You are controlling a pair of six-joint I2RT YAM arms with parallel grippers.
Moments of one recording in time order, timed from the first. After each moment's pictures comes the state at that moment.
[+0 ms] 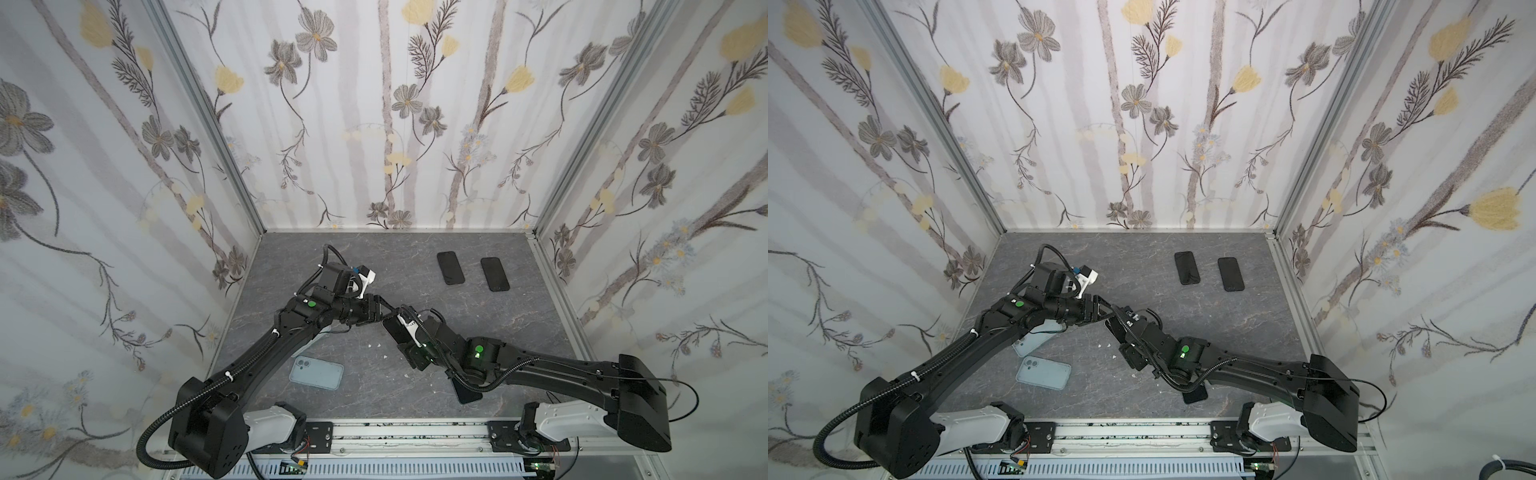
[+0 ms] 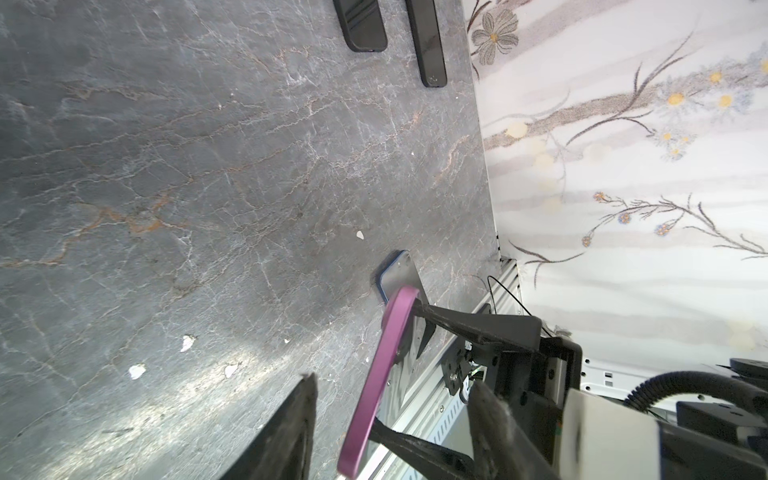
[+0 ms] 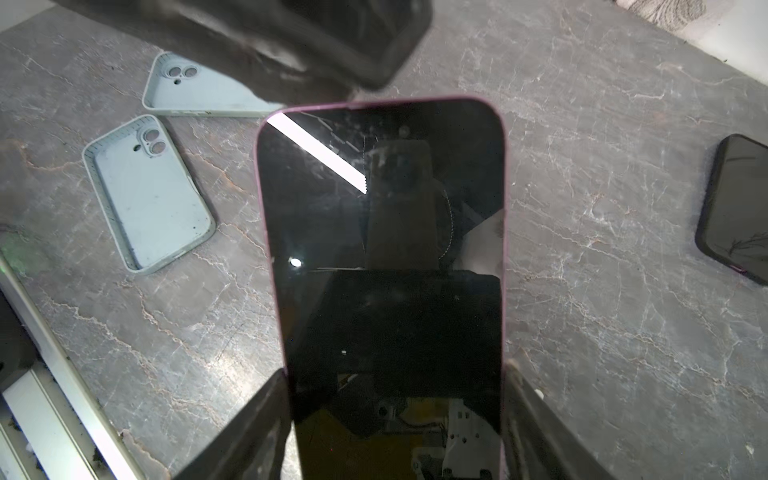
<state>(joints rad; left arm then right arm) -0.49 1.25 0.96 -0.48 0.68 -0.62 1.14 1.30 0.85 -0.28 0.30 0.24</state>
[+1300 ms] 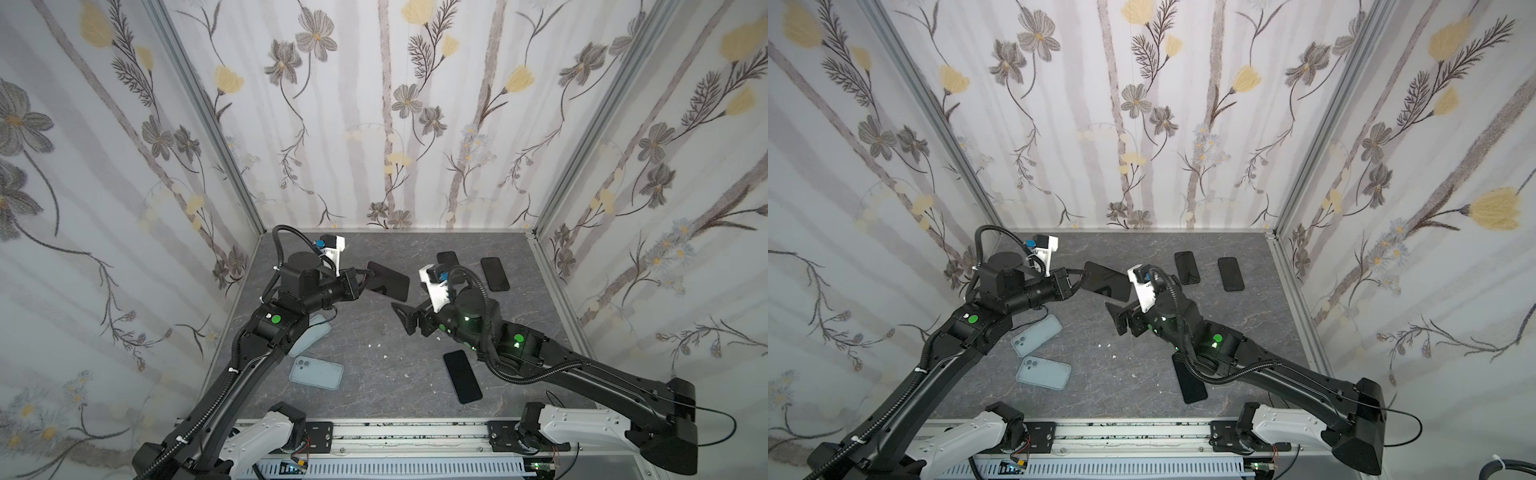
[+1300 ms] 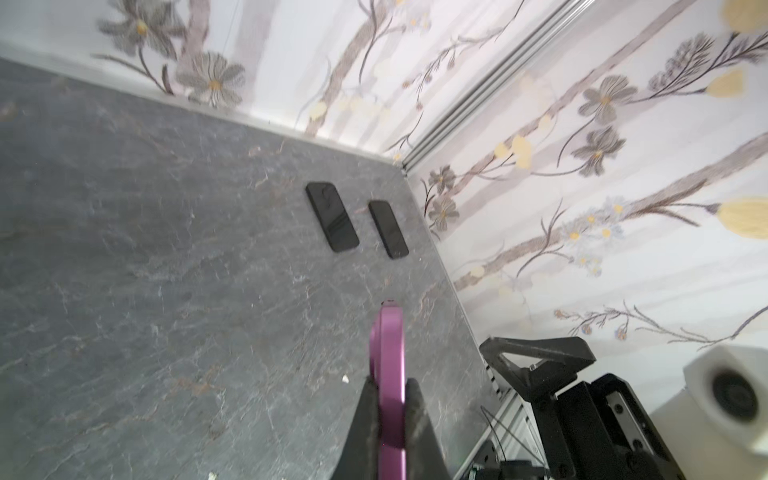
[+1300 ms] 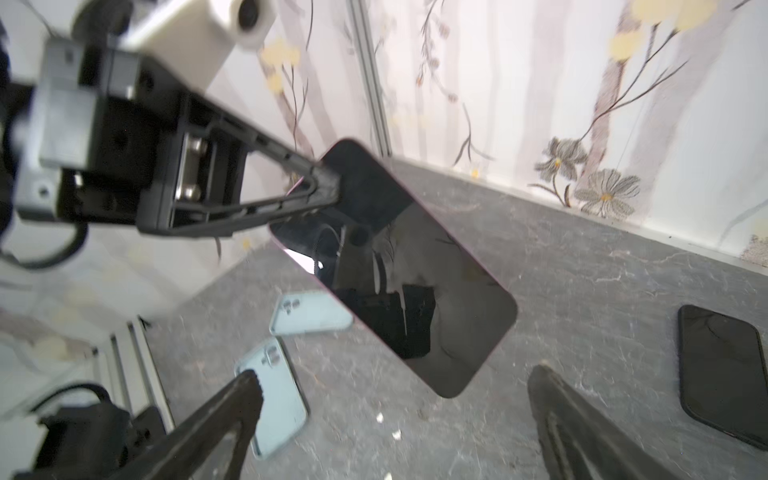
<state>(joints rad) -0.44 0.99 1.07 -0.33 0.40 -0.68 1.00 1.07 0.99 -0.09 0.20 0.28</state>
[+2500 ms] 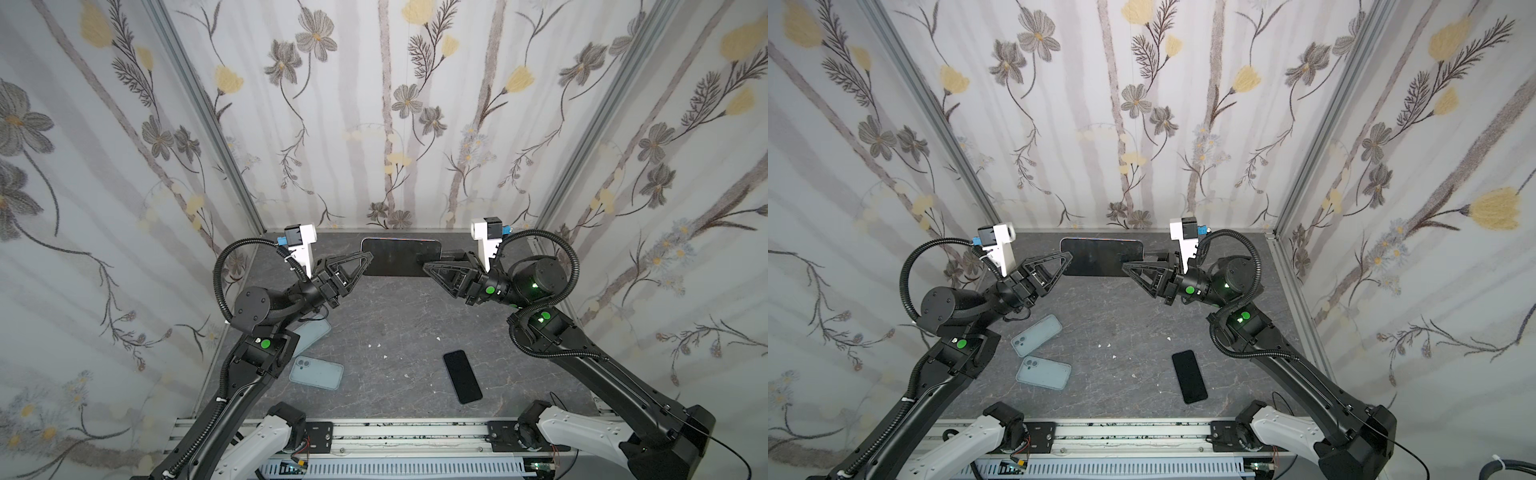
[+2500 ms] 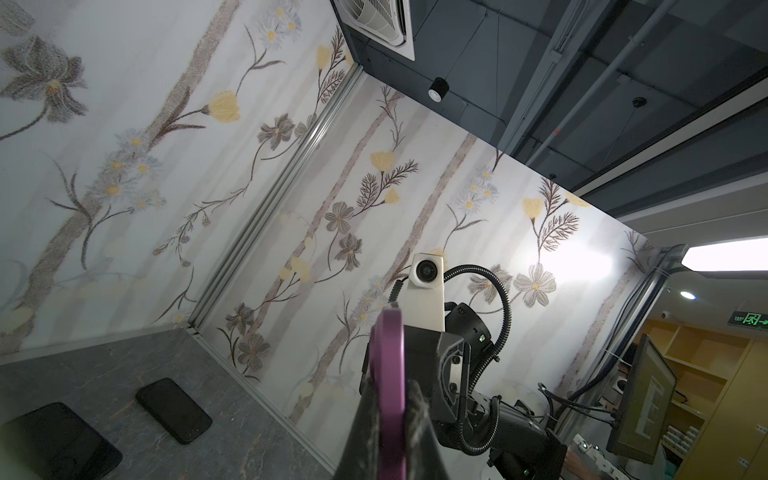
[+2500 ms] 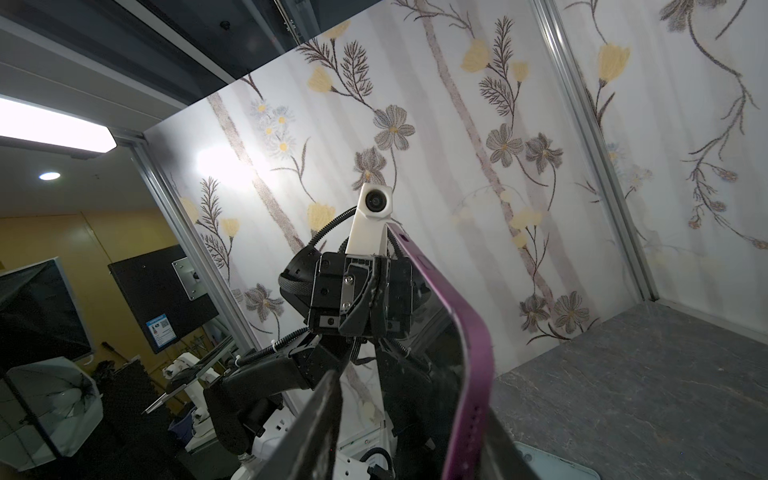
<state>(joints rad) -0.44 0.85 0.92 0.48 0.64 -0.98 0.67 1.09 1.05 0.46 -0.73 0.75</state>
